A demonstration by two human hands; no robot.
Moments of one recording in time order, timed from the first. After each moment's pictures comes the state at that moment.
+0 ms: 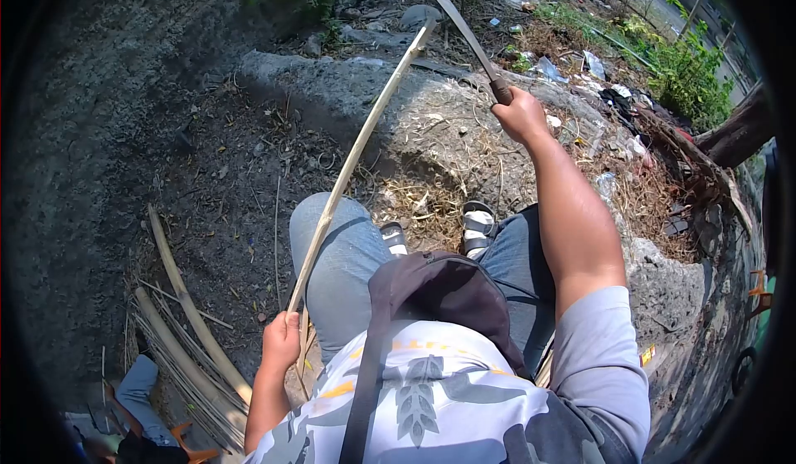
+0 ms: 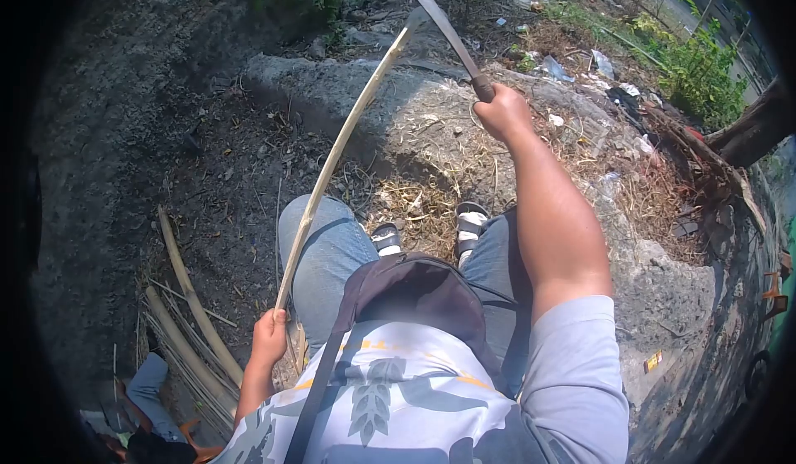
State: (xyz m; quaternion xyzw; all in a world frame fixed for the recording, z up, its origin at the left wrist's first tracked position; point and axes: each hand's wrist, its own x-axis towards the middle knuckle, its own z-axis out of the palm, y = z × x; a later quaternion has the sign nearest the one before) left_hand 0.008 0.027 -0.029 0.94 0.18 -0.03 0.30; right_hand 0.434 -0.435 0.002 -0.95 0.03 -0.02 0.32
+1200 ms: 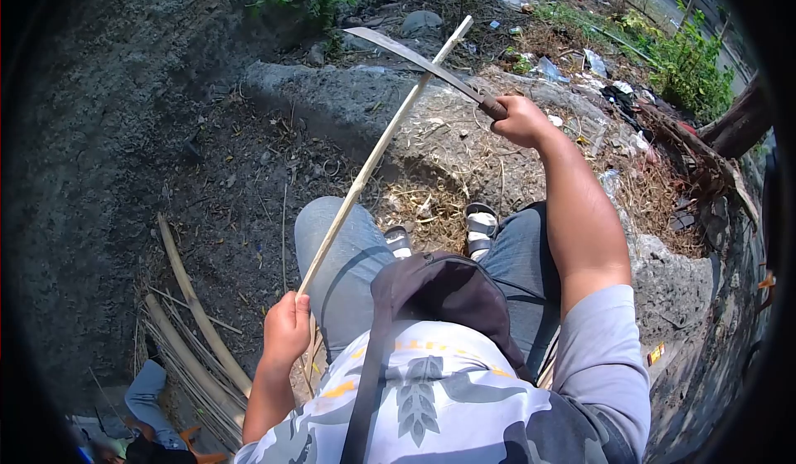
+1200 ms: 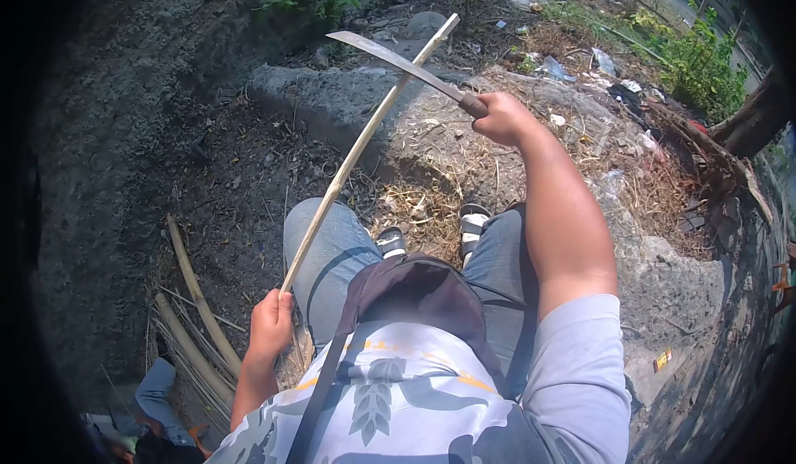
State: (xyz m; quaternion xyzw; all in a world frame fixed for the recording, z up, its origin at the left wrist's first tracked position) left_hand 0.058 -0.021 0.038 0.95 0.15 -0.02 0.26; right_hand 0.416 -0.448 0.031 -0.94 -0.12 0.08 0.32
